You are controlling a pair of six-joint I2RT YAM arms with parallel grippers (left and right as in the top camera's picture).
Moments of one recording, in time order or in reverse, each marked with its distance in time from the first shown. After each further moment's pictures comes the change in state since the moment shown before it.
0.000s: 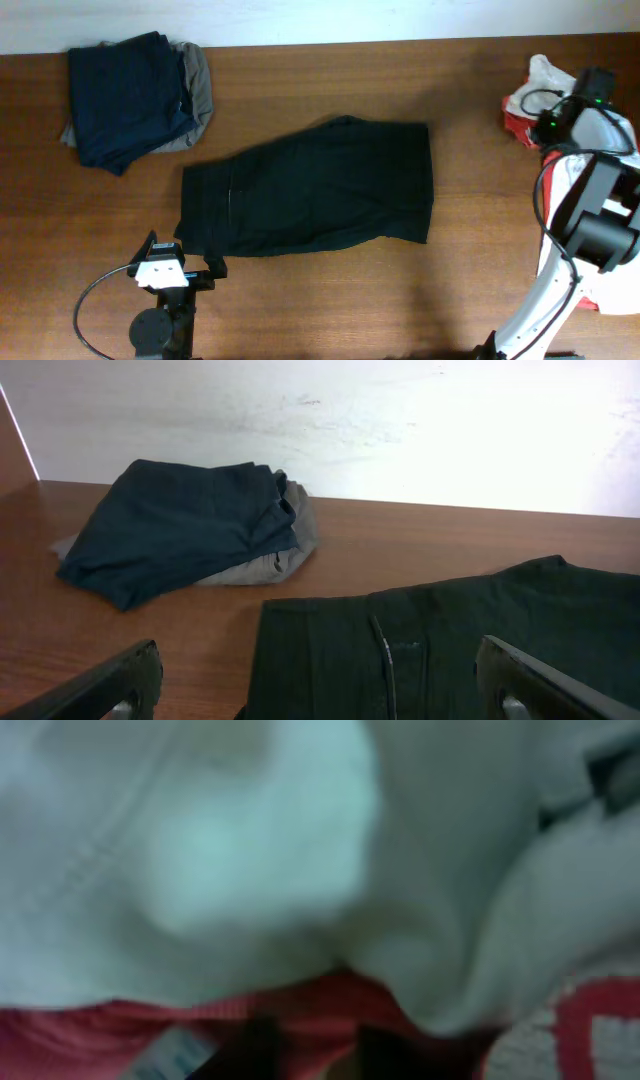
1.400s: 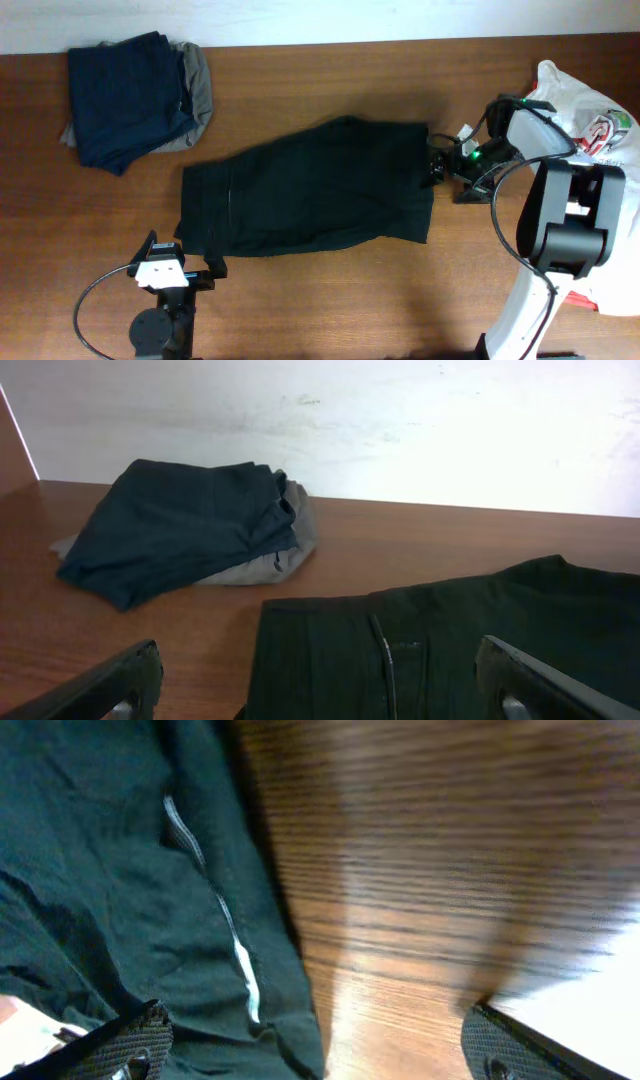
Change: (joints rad) left arm 0.000 0.000 0.000 0.000 0.000 0.000; right arm 0.313 -0.159 -0.248 -0.505 -0.511 -0.036
